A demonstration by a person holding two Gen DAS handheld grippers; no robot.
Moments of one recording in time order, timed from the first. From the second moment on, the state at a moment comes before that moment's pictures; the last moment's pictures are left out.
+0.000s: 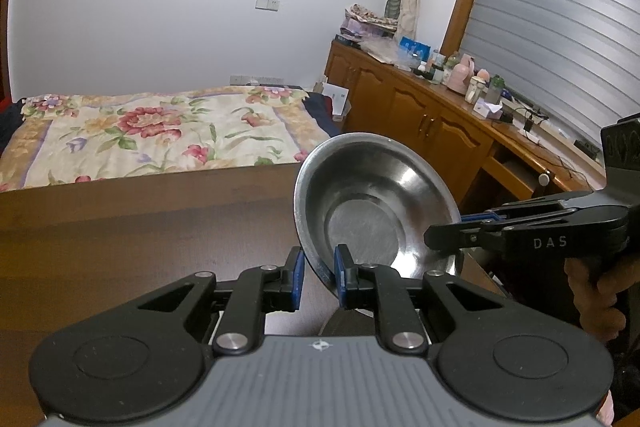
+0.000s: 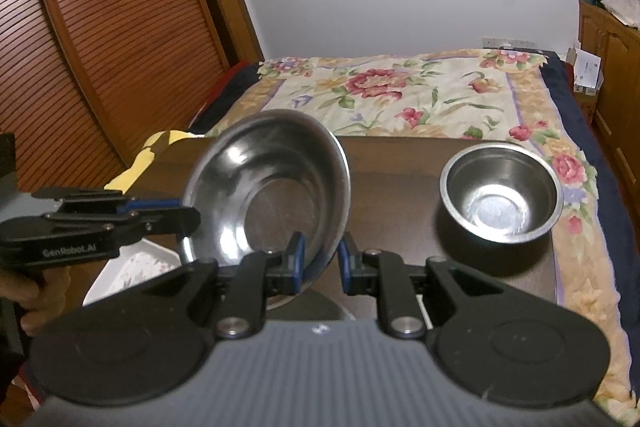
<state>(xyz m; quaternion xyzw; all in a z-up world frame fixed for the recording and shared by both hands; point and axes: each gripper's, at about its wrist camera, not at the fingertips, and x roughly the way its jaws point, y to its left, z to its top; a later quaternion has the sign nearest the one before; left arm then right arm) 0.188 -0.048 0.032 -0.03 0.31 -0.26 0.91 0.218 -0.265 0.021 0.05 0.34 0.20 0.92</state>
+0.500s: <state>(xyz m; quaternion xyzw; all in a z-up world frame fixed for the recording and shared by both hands) 0.144 -0.061 0.022 -0.01 0.31 -0.26 0.91 0.181 -0.275 0.011 0.07 0.35 0.21 0.91</state>
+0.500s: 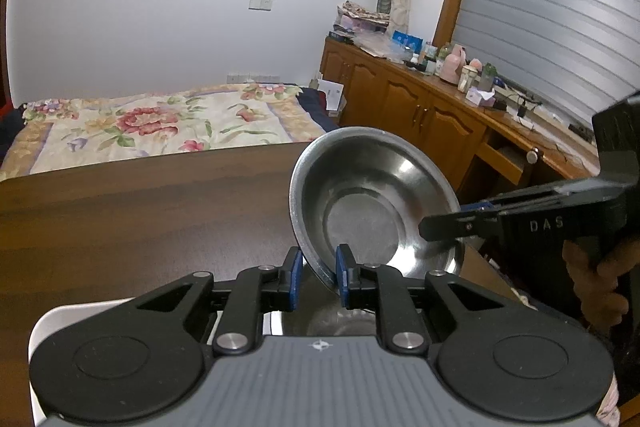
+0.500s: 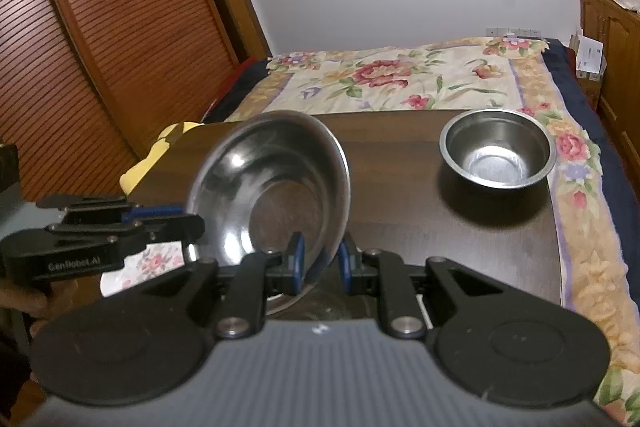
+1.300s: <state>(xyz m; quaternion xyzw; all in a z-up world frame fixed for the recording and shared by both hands) 0.117 -0.070 -0.012 0.03 0.31 -0.26 0.91 0.141 -0.271 -0.028 0.08 0.34 0.18 0.92</state>
